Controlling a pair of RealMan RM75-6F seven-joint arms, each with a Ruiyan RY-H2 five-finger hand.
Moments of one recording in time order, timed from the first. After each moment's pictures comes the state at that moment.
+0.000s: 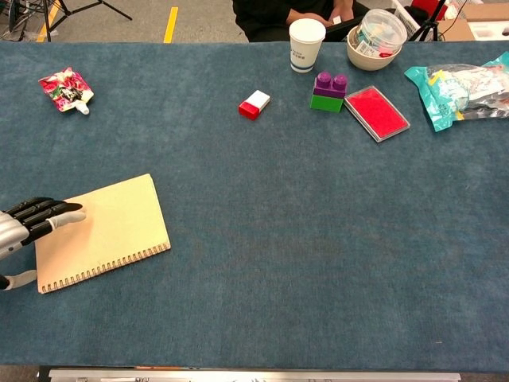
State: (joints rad) left arm -0.24 -1.39 0.26 -1.10 1.88 1.32 -0.18; right arm 0.10 -1.07 0.07 -1.65 -1.56 1.50 0.15
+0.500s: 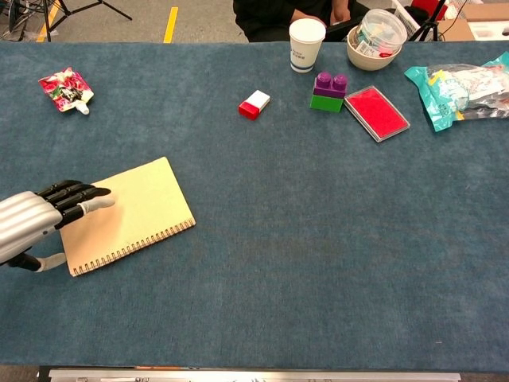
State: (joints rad) left arm -0.31 -1.36 0.21 -1.29 1.84 1.23 0.00; right arm 0.08 -1.06 0.07 -1.59 -1.54 1.52 0.22
